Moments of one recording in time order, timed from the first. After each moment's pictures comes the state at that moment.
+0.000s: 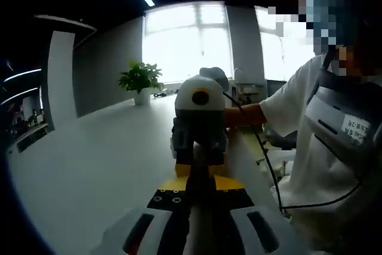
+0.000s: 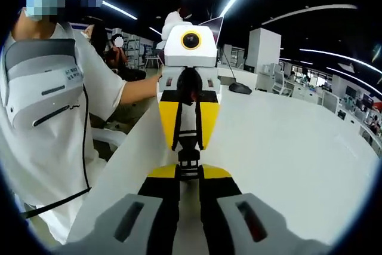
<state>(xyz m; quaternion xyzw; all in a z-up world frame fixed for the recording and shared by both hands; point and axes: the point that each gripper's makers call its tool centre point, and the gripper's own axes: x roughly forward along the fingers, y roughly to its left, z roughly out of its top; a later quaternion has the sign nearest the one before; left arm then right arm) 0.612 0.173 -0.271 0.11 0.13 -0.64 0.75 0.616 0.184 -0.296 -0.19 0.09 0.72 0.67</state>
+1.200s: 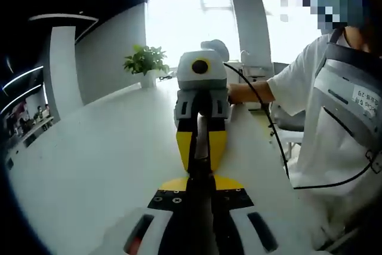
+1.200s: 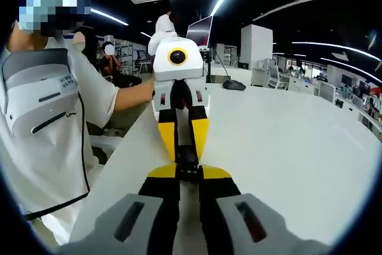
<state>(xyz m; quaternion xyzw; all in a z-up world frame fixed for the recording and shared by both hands) 0.620 0.187 -0.302 0.16 0.17 -0.61 0.76 0.626 0.179 -0.298 -0.16 0.11 0.71 0.68</state>
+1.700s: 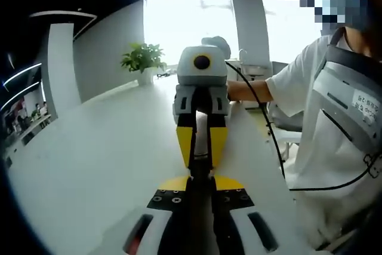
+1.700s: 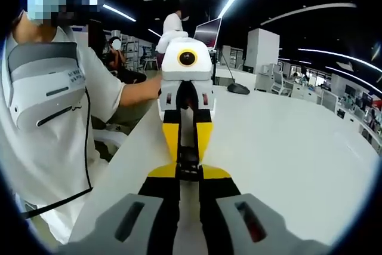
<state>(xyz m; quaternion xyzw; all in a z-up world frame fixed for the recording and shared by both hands) 0.613 0.185 -0.304 0.16 0.18 -0.61 0.76 0.620 0.175 -0.294 -0.18 0.09 0.71 0.67</state>
